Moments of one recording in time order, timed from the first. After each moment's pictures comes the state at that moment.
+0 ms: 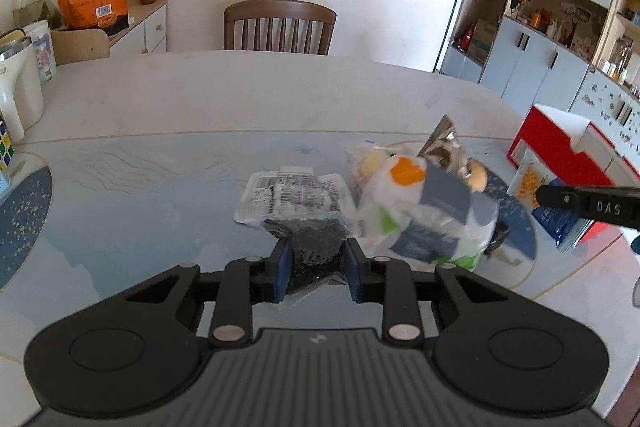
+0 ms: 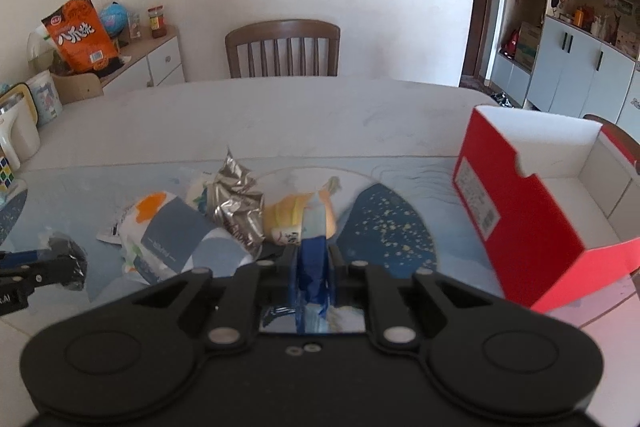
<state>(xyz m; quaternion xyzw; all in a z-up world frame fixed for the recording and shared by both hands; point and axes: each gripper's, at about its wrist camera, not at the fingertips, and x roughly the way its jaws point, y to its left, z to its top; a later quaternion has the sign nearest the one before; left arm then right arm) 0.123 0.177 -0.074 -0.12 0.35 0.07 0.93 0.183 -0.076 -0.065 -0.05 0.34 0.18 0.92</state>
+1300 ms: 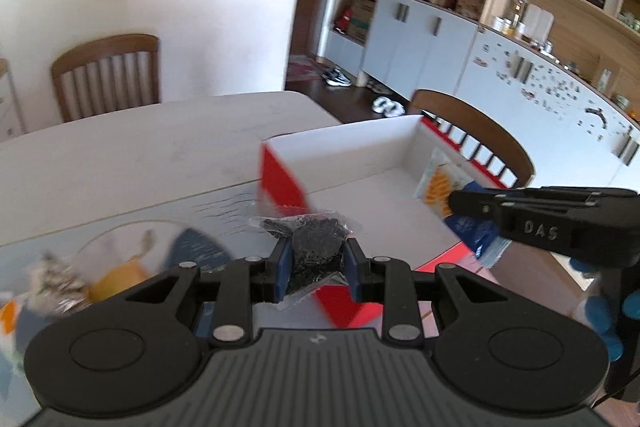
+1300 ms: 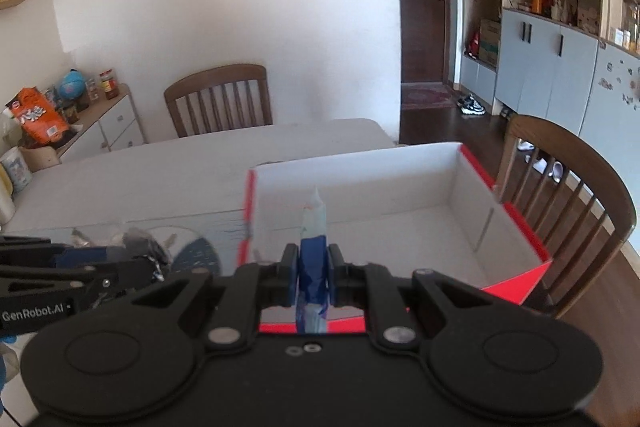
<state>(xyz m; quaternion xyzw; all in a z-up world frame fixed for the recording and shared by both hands) 0.288 -0.109 0.012 -0.07 0.35 -0.08 0.93 0.259 -0.323 -0.008 0.01 0.33 0.17 0.93</state>
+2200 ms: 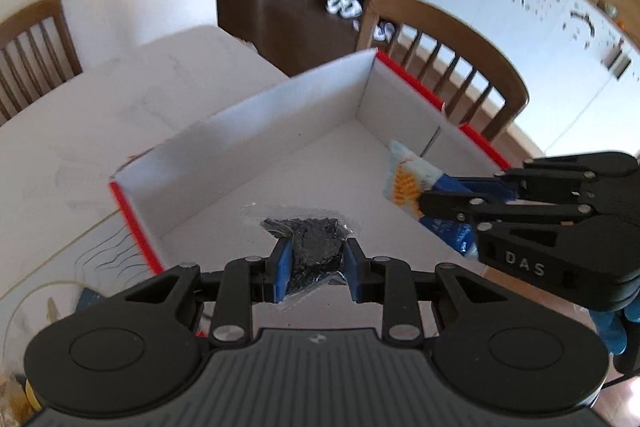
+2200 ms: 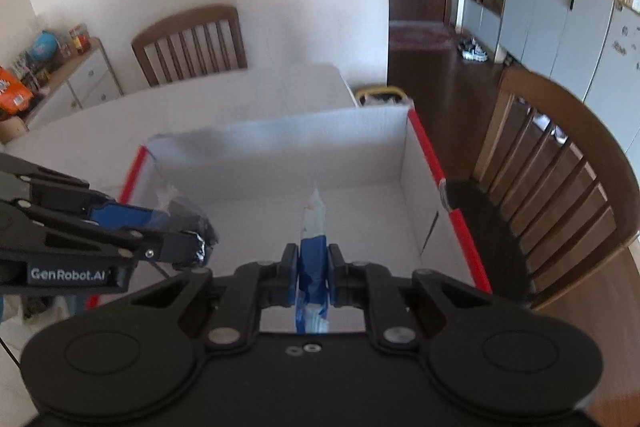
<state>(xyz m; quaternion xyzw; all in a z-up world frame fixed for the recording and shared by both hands) 0.449 -0.205 -0.022 0.00 0.50 -0.15 0.86 0.370 -0.375 -0.051 -0.02 0.44 0.18 0.88</state>
